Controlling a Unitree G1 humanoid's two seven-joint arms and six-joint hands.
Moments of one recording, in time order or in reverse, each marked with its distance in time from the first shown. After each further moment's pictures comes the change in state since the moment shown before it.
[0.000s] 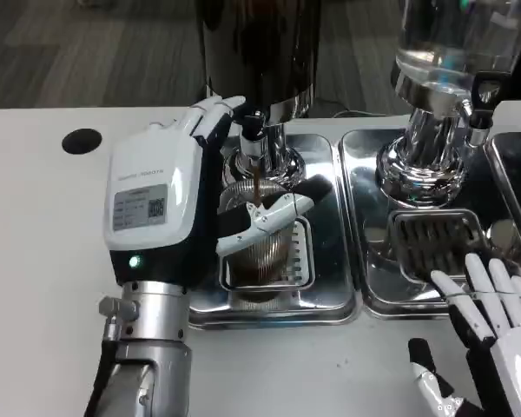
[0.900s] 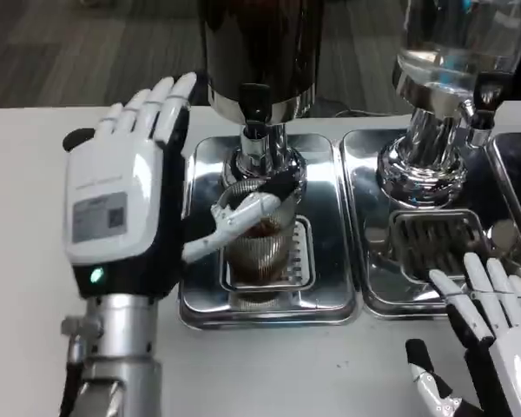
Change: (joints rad) left arm 0.096 0.028 0.068 -0.078 -0.002 -0.025 0.042; right arm 0.001 0.000 0.001 -0.001 0.003 -0.005 0.005
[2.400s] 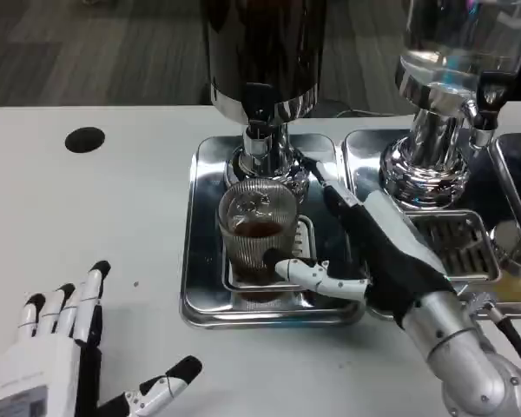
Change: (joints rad) left arm 0.413 0.106 0.115 0.233 -0.084 -0.192 0.171; right arm -0.583 0.243 0.045 0.072 0.502 0.295 0.767
